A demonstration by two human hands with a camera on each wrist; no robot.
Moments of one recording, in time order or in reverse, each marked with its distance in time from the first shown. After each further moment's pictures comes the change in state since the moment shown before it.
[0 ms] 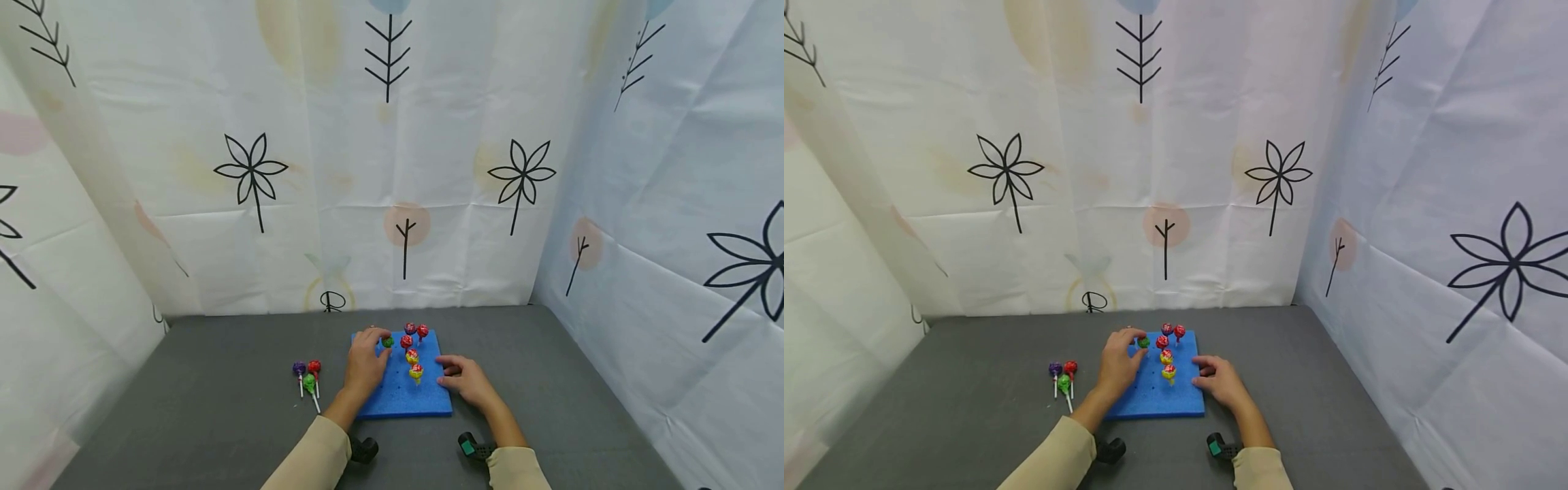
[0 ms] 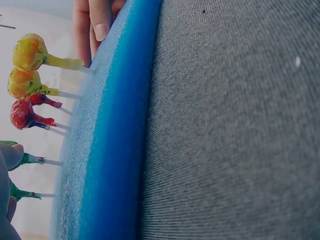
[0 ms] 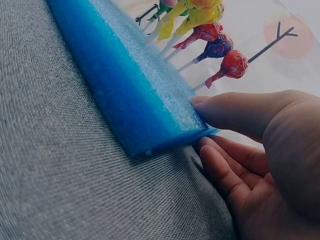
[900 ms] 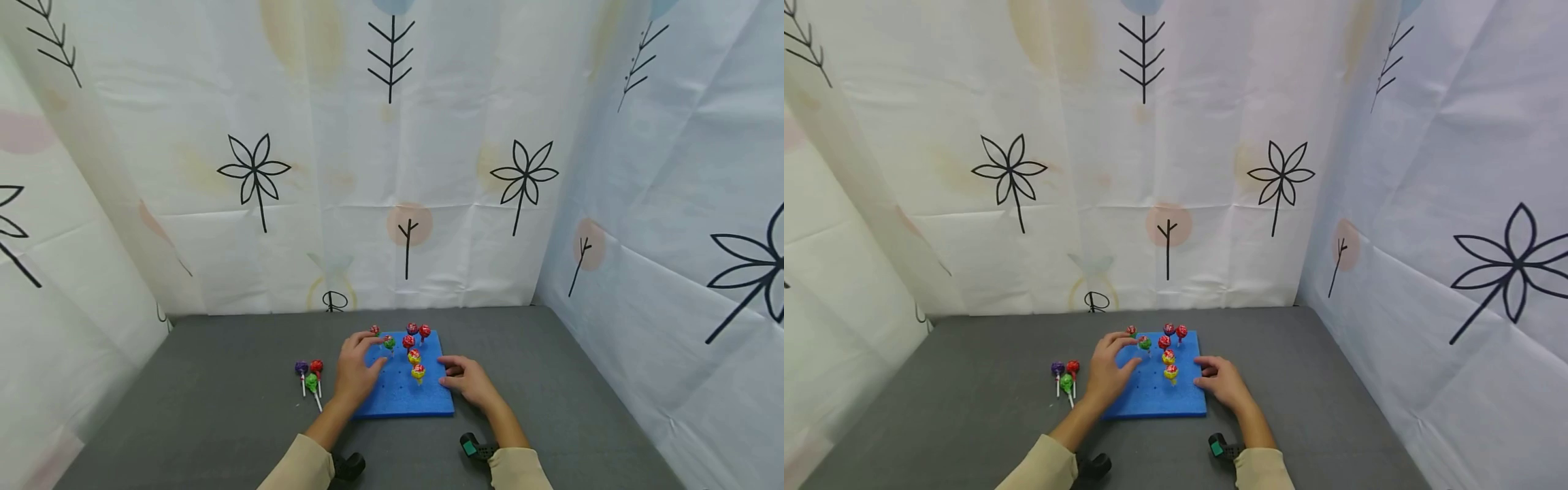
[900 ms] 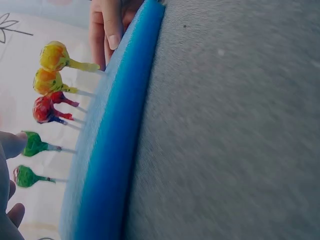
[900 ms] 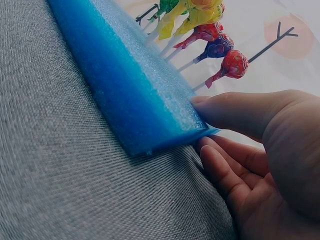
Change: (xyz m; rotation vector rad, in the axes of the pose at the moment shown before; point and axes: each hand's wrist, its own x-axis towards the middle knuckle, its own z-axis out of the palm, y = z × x) left_hand -0.017 -0.008 -0.022 -0.071 0.030 -0.003; right_hand -0.002 -0.002 0.000 -0.002 0.011 0.010
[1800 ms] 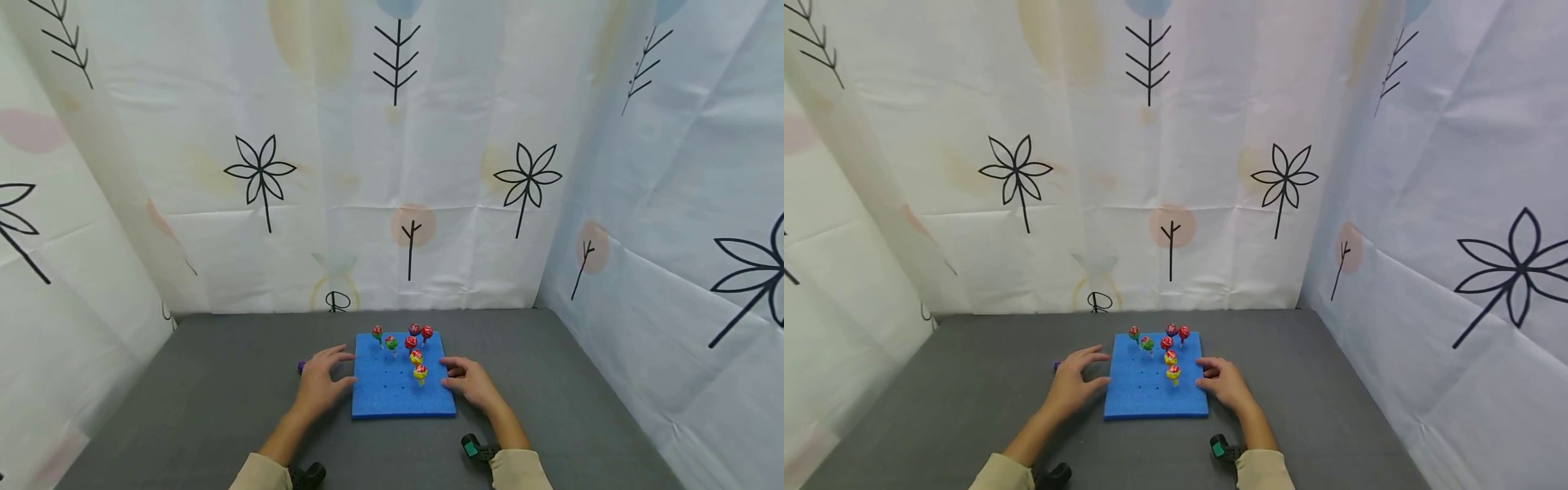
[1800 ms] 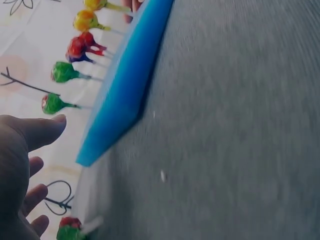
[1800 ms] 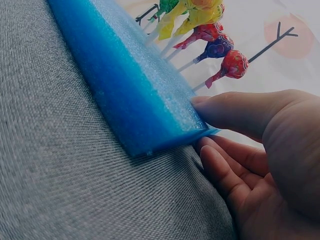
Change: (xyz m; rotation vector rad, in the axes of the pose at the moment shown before) left_hand -0.022 -0.039 -0.065 0.090 -0.259 -0.121; right_hand 0.001 0.001 0.000 -0.004 0.000 -0.005
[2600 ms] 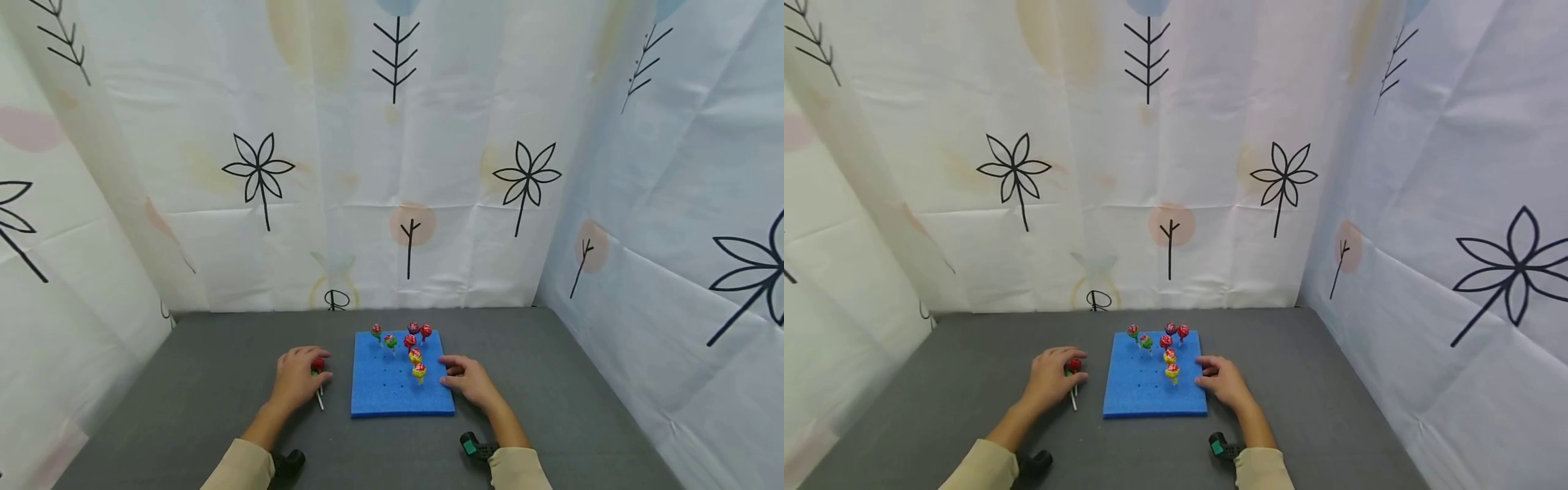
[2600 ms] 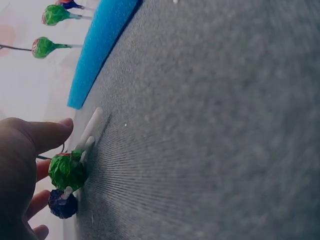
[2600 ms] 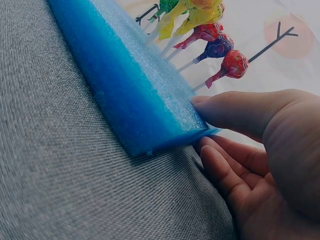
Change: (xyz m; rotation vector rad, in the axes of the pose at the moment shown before) left_hand 0.005 -0.039 -0.023 0.209 -0.061 -0.038; right_hand 0.001 0.000 0.002 -0.004 0.019 0.012
